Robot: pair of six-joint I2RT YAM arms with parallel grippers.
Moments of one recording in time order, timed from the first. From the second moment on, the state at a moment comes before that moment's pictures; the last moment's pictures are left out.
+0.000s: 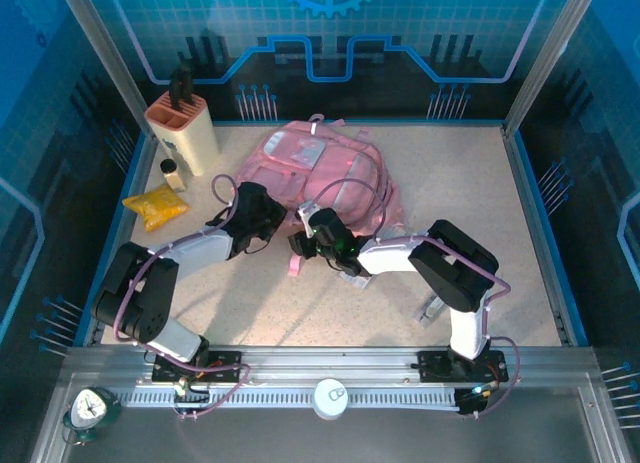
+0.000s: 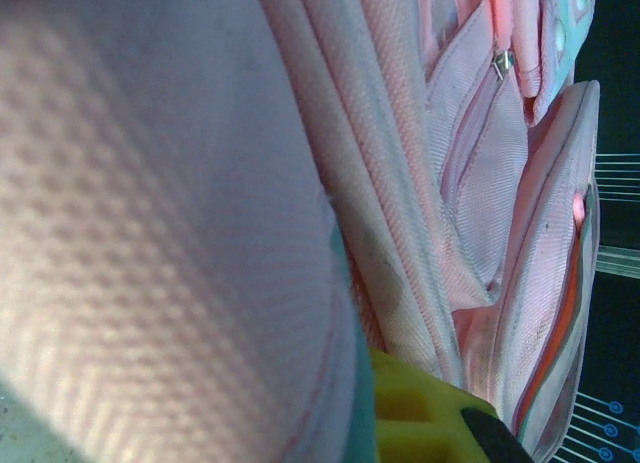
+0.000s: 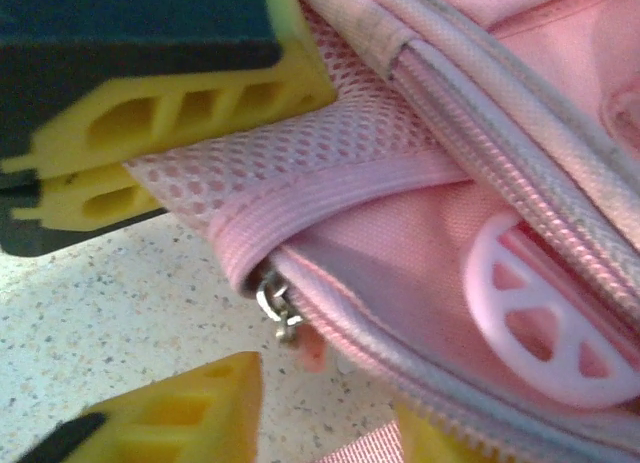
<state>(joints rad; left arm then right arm) -0.37 1.53 0.76 0.07 0.07 -1.29 0.86 1.90 0.98 0.35 0.08 0.27</state>
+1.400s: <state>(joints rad) -0.30 1.49 0.81 -0.13 0.14 -1.24 0.83 1.43 0.56 0.28 0.28 0.34</state>
